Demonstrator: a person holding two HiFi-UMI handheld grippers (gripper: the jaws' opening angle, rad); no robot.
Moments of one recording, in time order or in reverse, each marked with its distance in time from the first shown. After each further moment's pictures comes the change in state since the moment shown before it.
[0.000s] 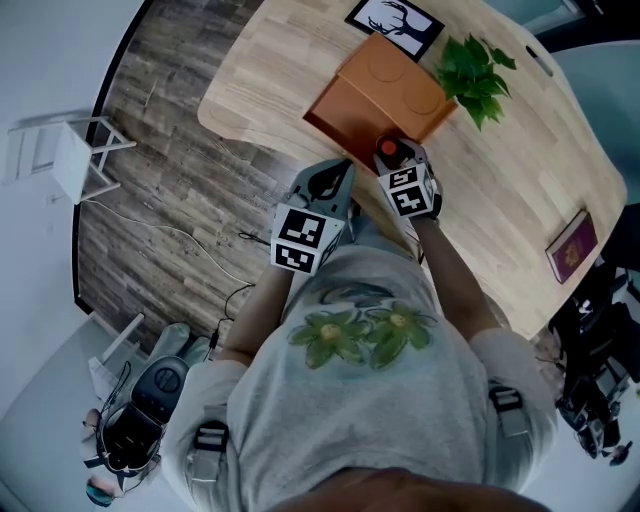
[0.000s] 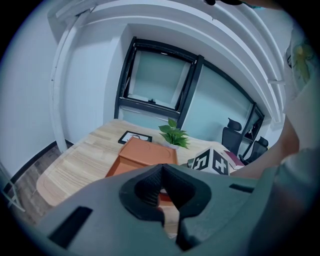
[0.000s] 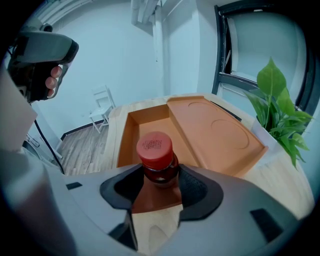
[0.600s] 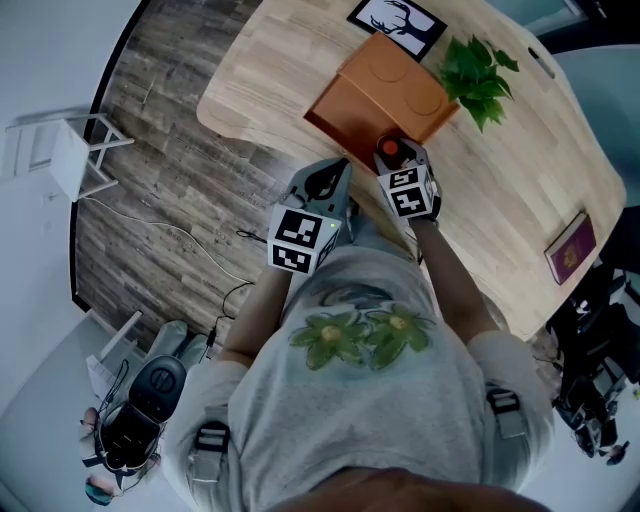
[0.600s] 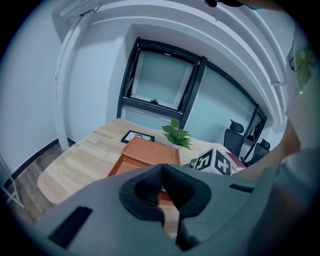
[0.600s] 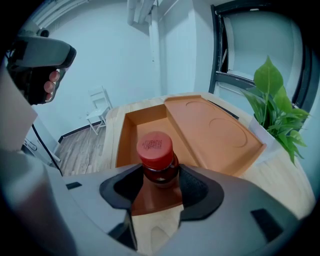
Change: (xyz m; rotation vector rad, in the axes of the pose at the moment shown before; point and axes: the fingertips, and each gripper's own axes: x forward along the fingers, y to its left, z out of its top) left arm -0.003 0.008 0.000 -0.027 -0.015 0.014; right arm 0.001 -0.001 0.001 0.032 0.001 -0.023
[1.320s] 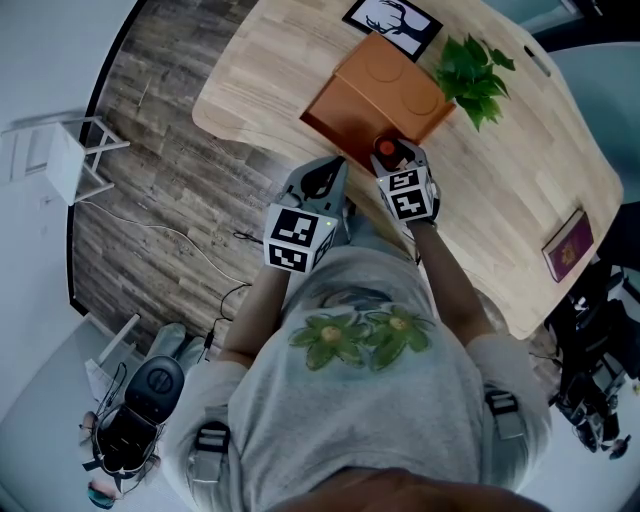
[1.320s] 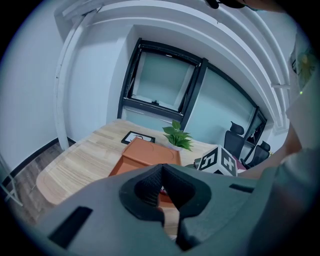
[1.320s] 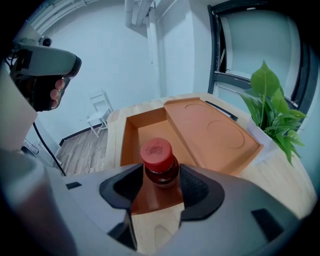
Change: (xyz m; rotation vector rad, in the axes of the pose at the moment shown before) left arm 0.002 0.003 0.002 -0.020 -0.011 -0.002; right arm -0.006 0.001 0.001 0.020 -0.013 0.013
